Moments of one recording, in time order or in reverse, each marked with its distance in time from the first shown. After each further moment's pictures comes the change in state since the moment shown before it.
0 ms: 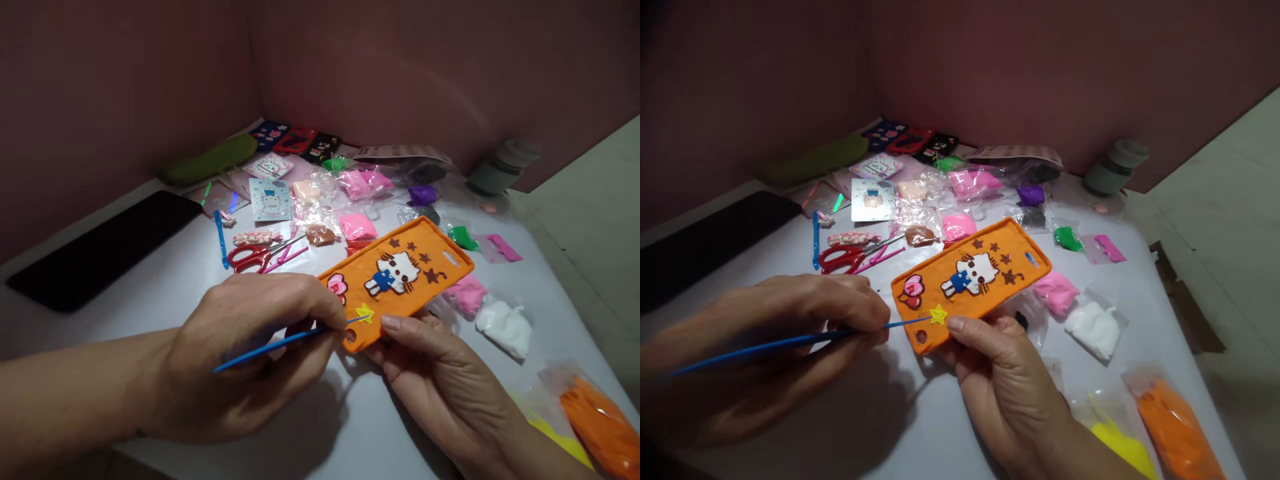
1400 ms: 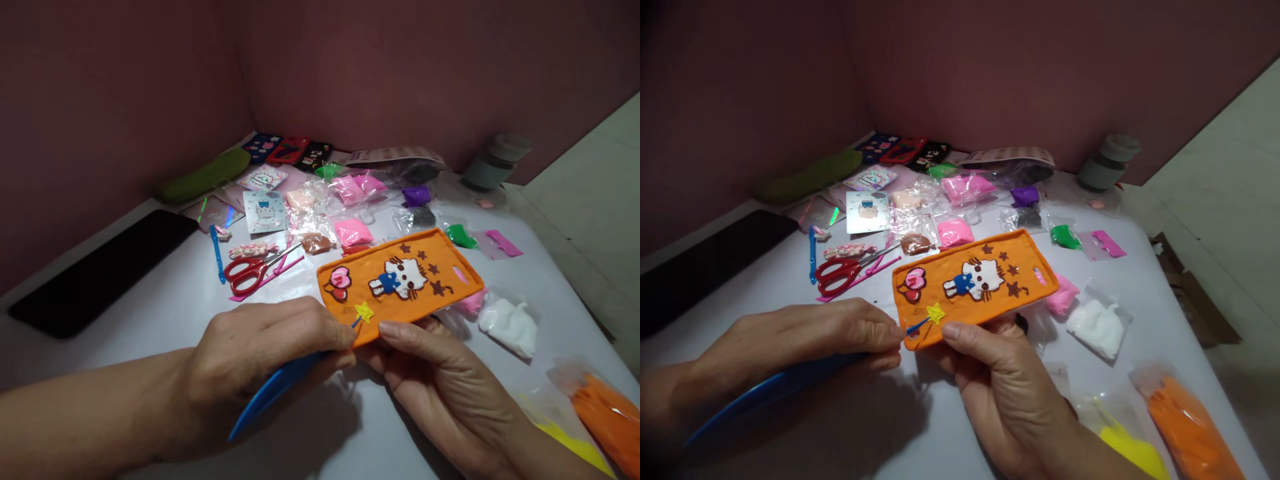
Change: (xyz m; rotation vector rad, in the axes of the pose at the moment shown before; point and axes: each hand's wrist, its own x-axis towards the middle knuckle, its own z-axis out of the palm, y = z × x) left_hand -0.011 -0.019 0.019 -0.148 0.024 0.129; right_hand 0.001 0.000 0.000 0.029 -0.007 -0.055
